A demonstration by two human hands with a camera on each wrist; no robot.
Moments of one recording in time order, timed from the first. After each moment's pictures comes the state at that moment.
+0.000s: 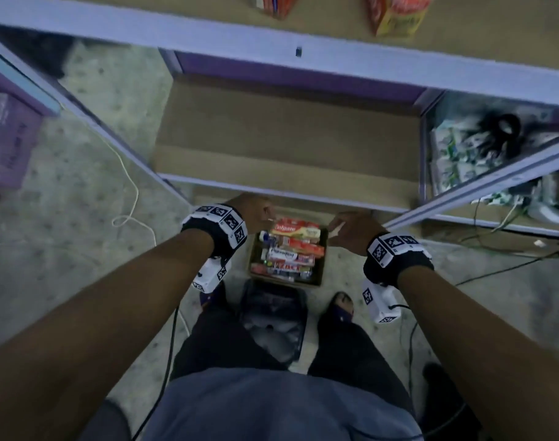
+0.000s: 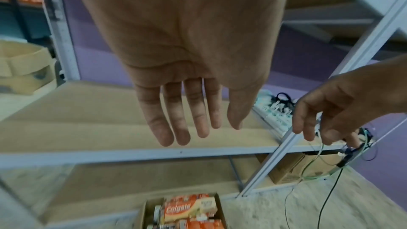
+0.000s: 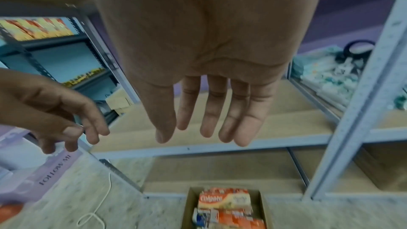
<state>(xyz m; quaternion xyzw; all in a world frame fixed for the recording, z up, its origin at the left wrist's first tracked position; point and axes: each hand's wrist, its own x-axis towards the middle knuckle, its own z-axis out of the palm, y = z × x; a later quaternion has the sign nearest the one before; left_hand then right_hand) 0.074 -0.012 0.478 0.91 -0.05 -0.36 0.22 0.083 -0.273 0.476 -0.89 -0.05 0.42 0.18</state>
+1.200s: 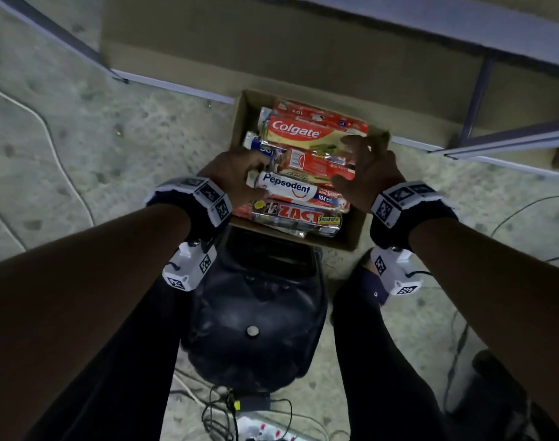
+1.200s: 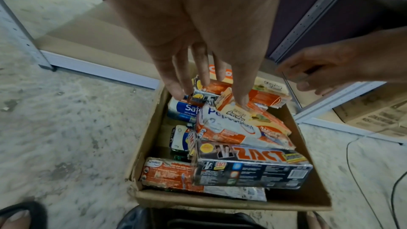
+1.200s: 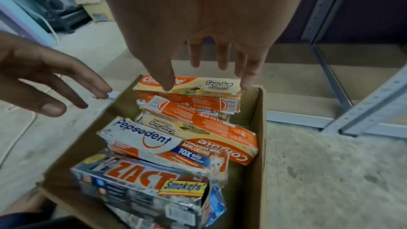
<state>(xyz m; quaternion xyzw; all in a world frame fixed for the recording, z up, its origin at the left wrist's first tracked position) 0.049 -0.013 0.008 0.88 0.05 -0.36 0.32 0.098 -0.266 0.007 -0.92 -0.02 0.36 0.14</state>
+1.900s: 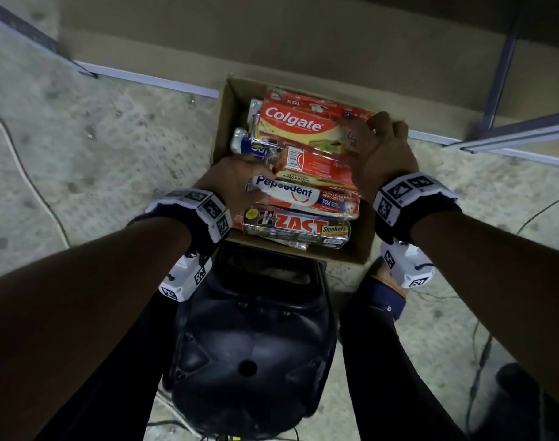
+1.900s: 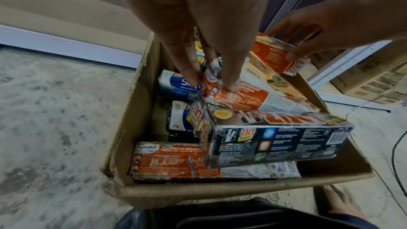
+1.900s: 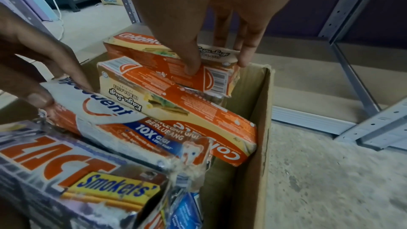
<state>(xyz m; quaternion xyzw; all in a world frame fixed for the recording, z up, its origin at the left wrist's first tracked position) 0.048 -0.022 -0.063 0.89 -0.02 -0.32 0.32 0.118 -0.271 -0.057 -0.96 -0.11 0.24 0.07</state>
